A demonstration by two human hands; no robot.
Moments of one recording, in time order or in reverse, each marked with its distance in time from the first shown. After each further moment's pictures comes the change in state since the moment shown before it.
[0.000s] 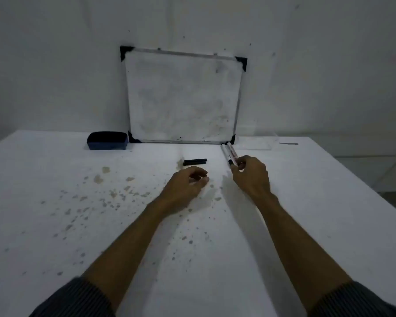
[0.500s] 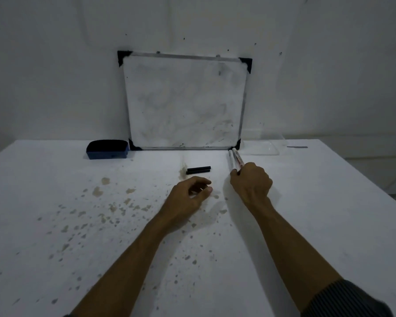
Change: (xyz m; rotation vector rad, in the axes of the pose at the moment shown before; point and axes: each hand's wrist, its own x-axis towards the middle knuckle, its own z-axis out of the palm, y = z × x) left_hand 0.003 -0.006 0.003 -0.141 0.057 -0.029; right_hand 0.022 -0.015 0.028 -0.304 0.074 0.160
